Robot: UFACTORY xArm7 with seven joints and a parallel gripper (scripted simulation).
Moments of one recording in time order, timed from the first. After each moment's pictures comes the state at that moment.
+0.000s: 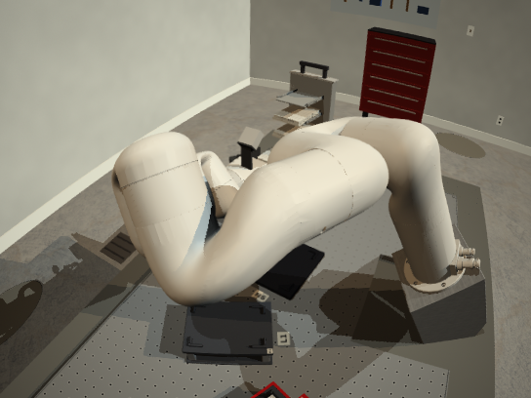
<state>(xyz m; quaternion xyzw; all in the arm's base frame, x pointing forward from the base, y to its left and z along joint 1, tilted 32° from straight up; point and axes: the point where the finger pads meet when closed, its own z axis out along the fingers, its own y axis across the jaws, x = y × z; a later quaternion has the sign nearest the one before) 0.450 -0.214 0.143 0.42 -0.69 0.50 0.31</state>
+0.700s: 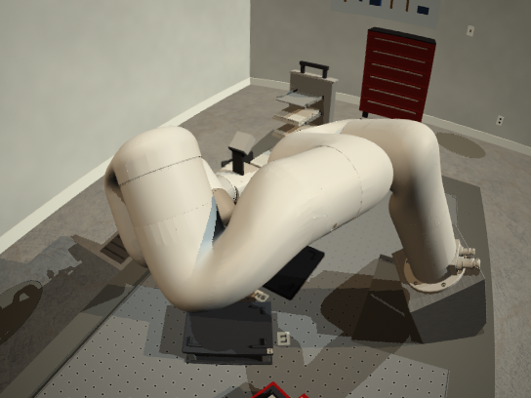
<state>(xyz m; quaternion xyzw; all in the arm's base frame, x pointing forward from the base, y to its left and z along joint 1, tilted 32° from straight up) 0.450 -0.184 0.153 0.42 -0.69 0.50 0.31</state>
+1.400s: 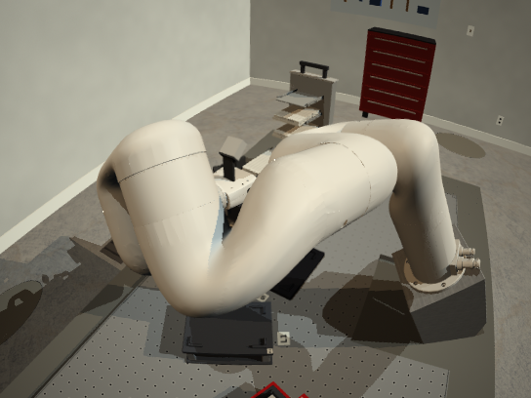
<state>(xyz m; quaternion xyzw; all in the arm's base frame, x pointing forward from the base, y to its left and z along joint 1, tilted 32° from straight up) 0.450 -0.154 0.163 0.42 -0.69 0.50 0.31</state>
